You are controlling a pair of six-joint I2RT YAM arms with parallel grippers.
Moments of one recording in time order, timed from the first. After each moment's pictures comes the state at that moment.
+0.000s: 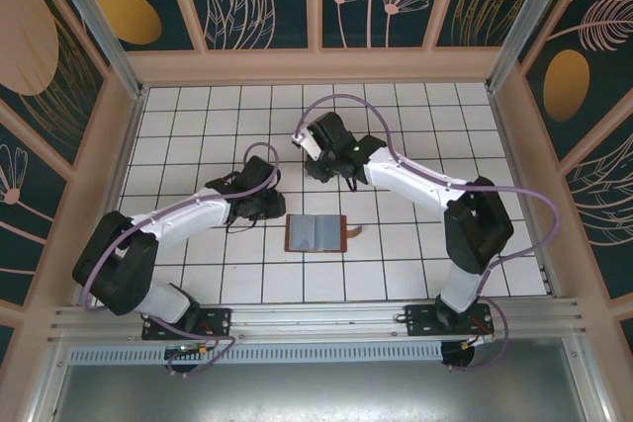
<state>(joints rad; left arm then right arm) -0.60 1.48 0.83 -0.43 0.03 -0.67 0.79 1.73 1.37 -0.51 0.10 -0.12</state>
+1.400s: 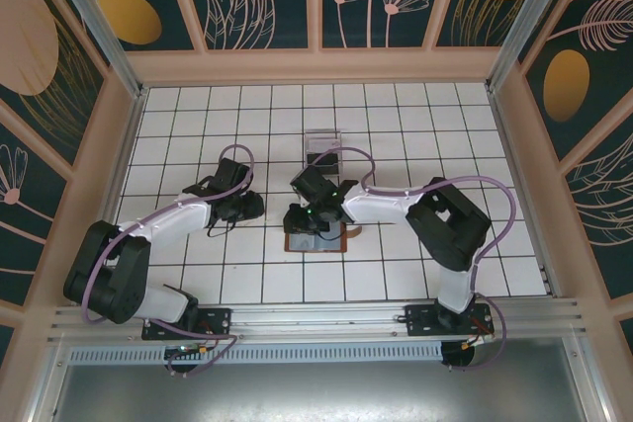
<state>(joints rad) -0.42 1.42 0.71 -0.37 0.08 -0.58 0.94 1.86 1.11 -0.30 -0.31 0.83</state>
